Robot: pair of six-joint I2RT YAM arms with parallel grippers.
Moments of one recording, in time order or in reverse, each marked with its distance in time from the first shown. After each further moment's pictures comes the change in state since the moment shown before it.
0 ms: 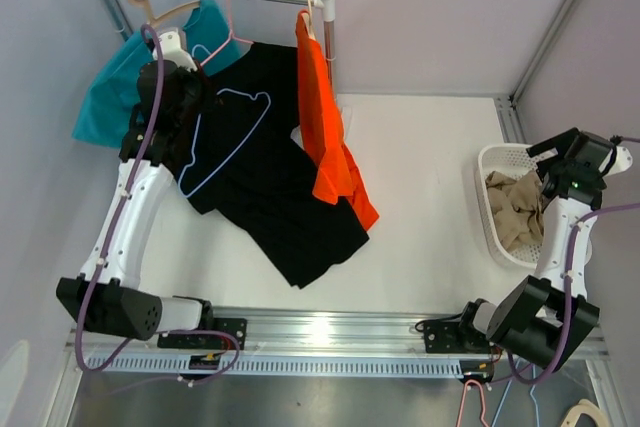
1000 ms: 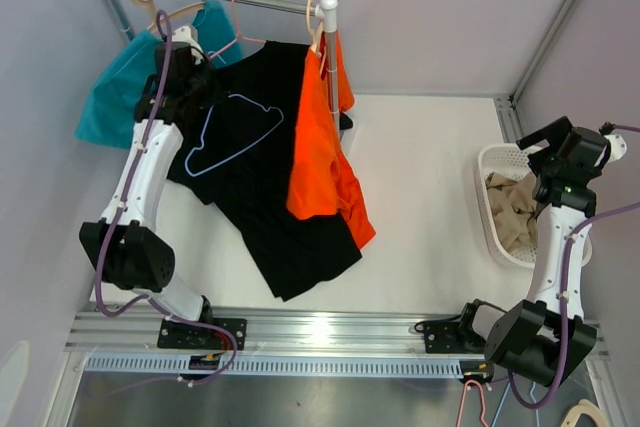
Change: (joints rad) left arm 0.035 0.254 0.199 -0.167 0.096 -0.097; right arm 0.092 -0.087 0.010 0.023 -0.020 -0.027
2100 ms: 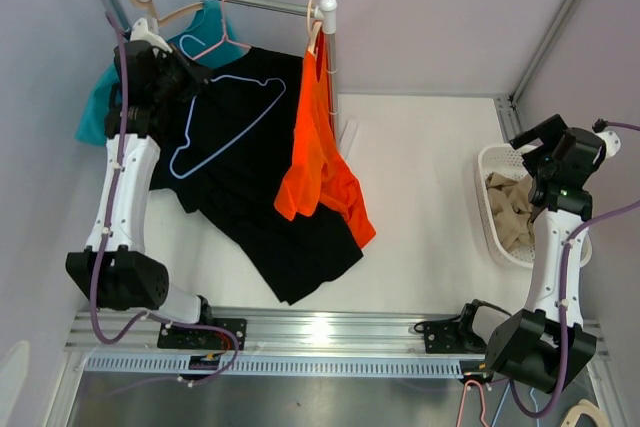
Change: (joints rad) left arm 0.115 -0.159 -0.108 0.156 0.196 -0.160; right arm 0.037 -0.034 -0.009 0.013 -0.022 -0.017
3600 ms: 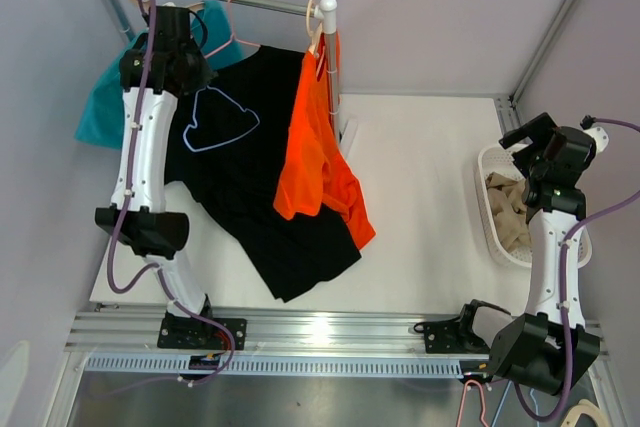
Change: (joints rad) left arm -0.140 0.415 0.789 -0.797 -0.439 0.072; right arm 0.060 -0.007 -0.016 0.015 -0.008 -0.005
